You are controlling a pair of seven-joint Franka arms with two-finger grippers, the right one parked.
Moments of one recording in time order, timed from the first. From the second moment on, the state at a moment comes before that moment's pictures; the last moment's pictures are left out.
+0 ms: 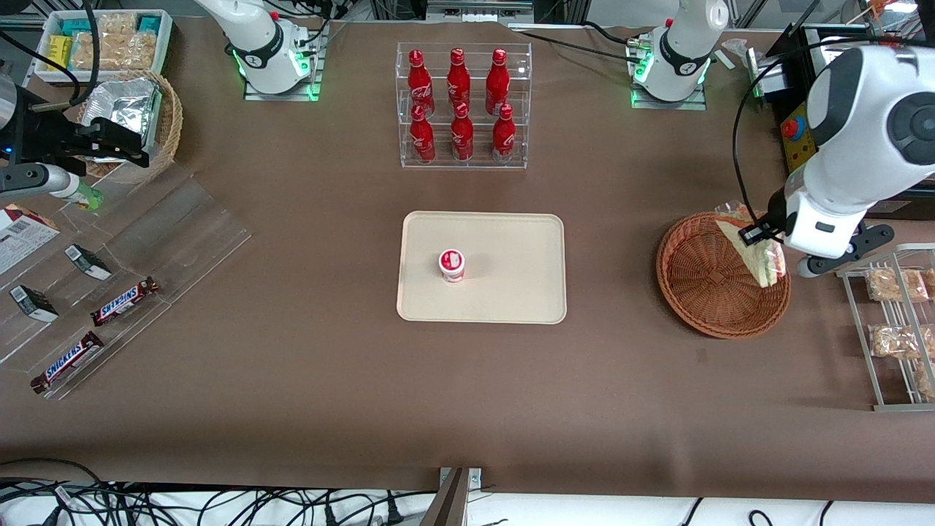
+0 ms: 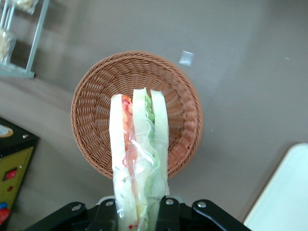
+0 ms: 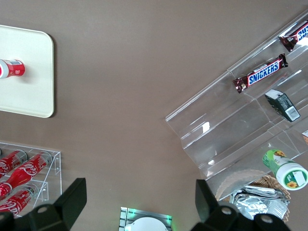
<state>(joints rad) 0.10 0.11 -0.21 -1.78 0.11 1.81 -0.54</state>
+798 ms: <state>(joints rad) 0.09 0.21 -0.54 -1.77 0.10 1.90 -0.48</state>
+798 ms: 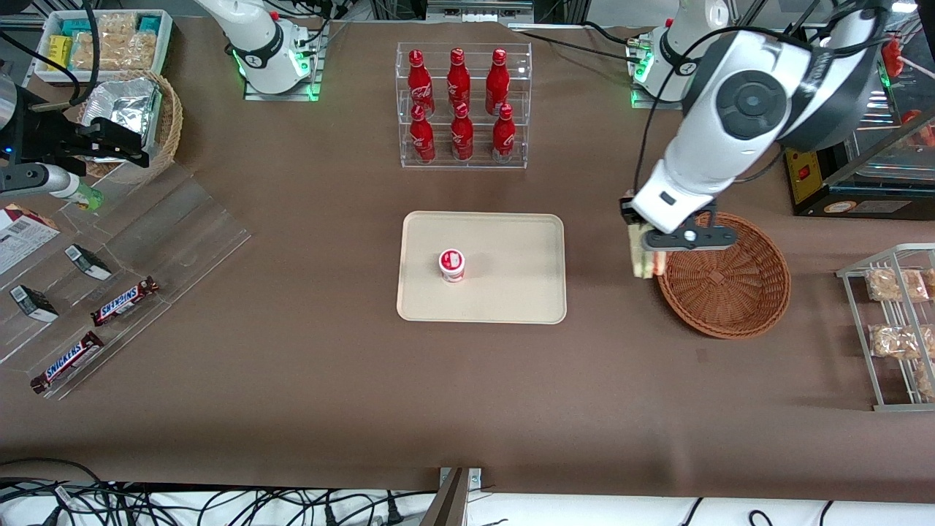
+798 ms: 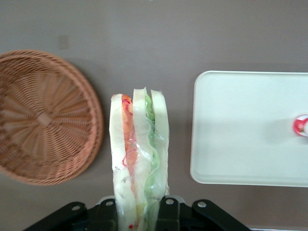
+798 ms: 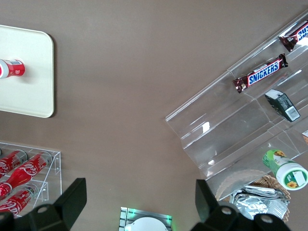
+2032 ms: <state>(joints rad) -0.14 0.64 -0.57 -1.76 0.42 2.24 -0.77</state>
